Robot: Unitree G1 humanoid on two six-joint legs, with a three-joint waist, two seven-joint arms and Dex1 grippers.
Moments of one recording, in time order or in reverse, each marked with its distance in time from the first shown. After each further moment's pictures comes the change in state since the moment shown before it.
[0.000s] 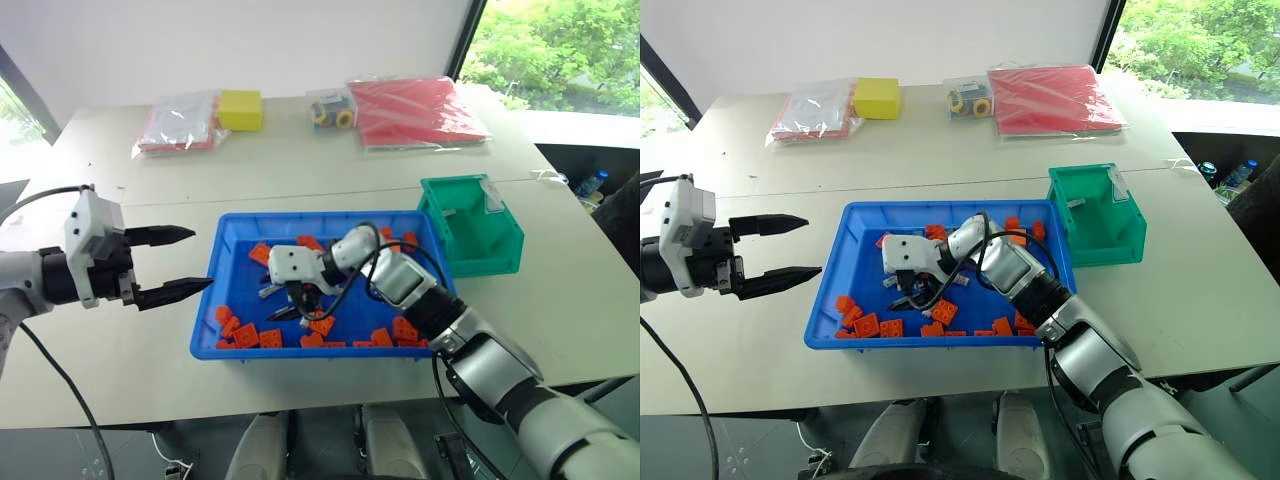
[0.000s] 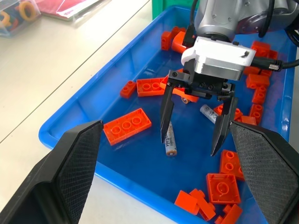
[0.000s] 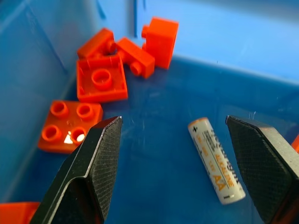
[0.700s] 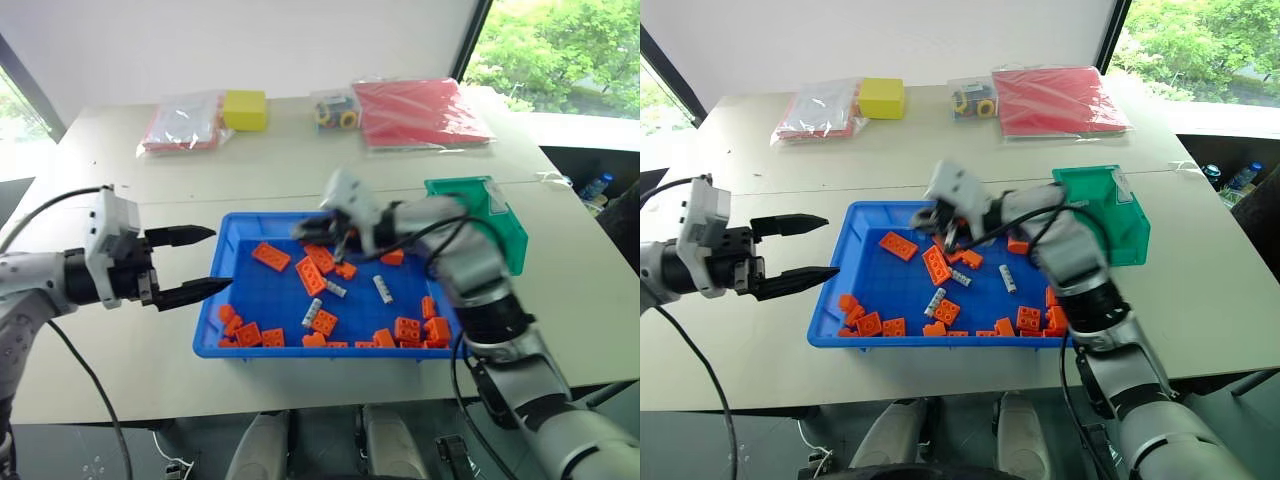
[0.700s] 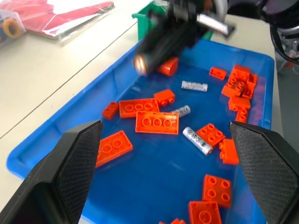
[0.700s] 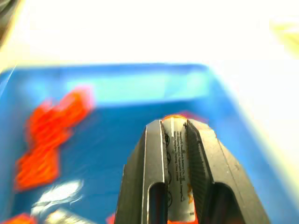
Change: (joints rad) left arm -0.036 -0.098 -0.051 -0.054 -0.066 0.035 0.086; right arm 0.091 -0.173 -0.508 -0.588 0.142 0.644 -0.250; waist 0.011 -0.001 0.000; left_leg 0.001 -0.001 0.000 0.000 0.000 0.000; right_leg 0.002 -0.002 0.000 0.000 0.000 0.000
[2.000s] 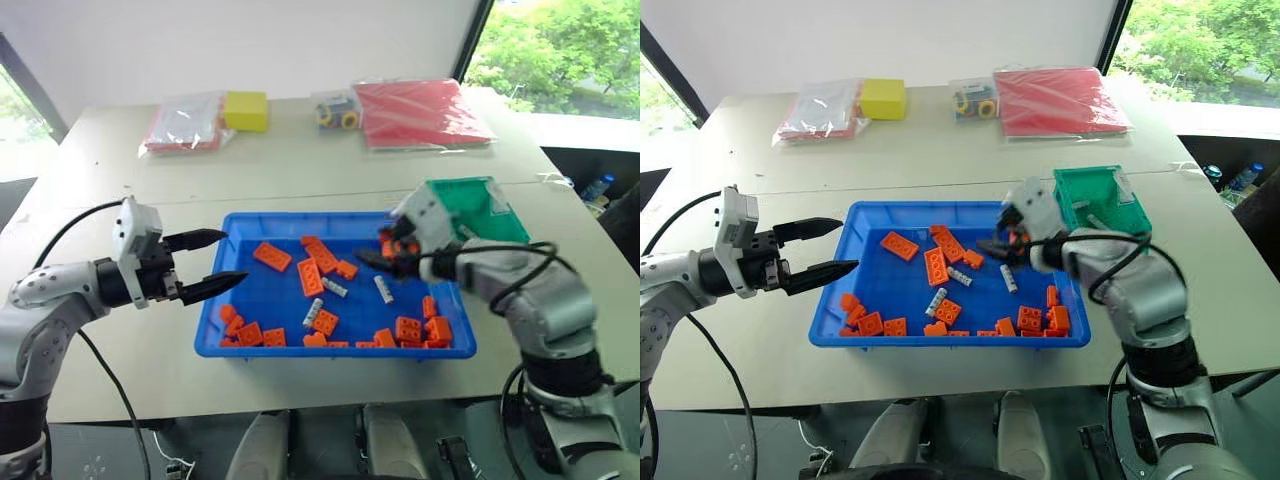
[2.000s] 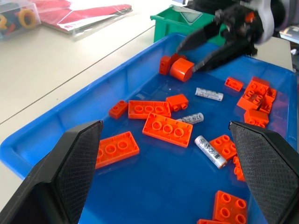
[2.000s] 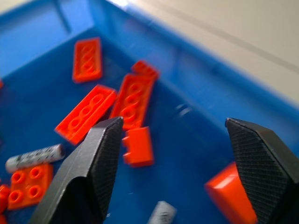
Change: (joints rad) left arm -0.018 -0.071 -0.077 0.043 0.032 -0.013 0.068; right arm 0.291 -0.161 0.007 -0.283 0.260 0.282 -0.310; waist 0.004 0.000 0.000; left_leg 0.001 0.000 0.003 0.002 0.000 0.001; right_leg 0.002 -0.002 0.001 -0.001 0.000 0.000
